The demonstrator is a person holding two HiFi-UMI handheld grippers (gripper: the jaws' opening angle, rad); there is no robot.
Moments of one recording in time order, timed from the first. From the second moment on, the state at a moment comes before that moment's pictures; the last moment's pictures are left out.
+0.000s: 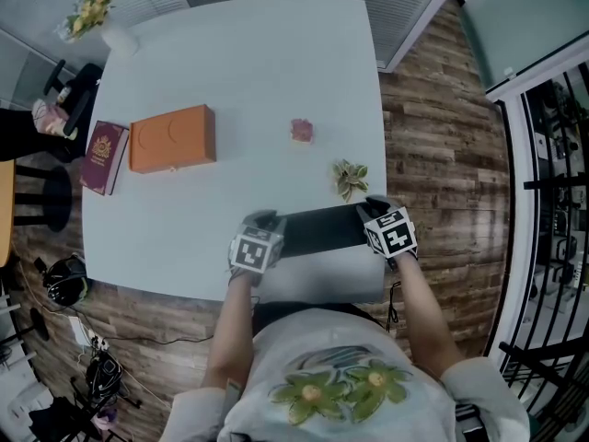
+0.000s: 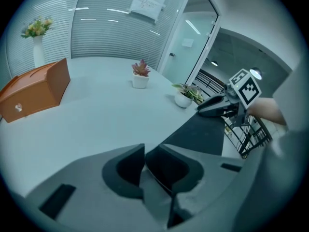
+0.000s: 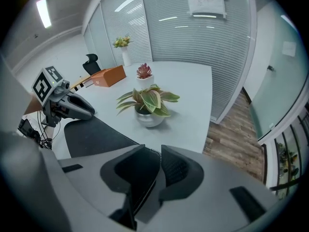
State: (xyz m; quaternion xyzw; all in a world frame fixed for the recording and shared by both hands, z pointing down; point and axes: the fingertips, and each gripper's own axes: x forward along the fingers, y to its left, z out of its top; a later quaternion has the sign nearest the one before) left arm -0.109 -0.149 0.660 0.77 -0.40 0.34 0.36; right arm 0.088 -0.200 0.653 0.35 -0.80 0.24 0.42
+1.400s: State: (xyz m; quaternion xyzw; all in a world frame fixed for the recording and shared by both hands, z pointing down) left arm -0.125 -0.150 0.590 0.77 -0.48 0.26 0.31; right arm 0.092 -0.191 0.566 0.40 -0.83 0.21 0.33
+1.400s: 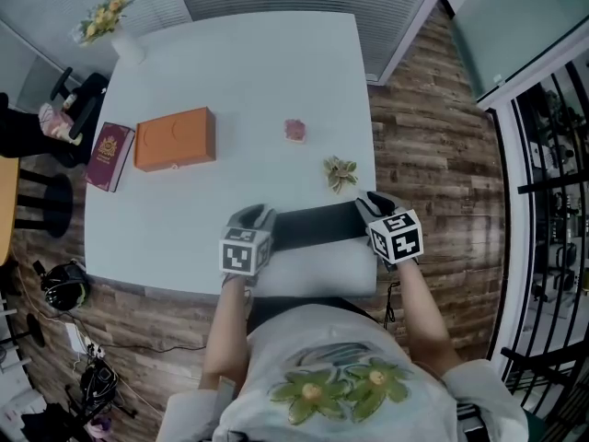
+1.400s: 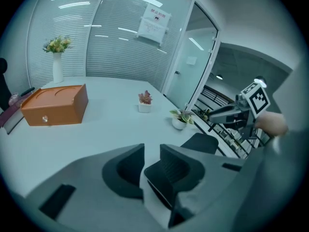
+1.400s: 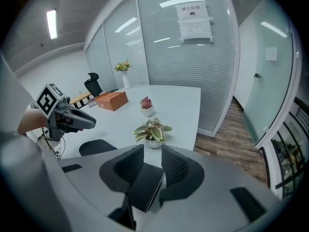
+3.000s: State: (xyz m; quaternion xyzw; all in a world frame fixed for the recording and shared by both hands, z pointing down) left arm -0.016 -0.061 0.450 0.84 -0.48 0.14 0.19; right arm 0.057 -0.071 0.437 0.40 -0.89 0.11 0.21
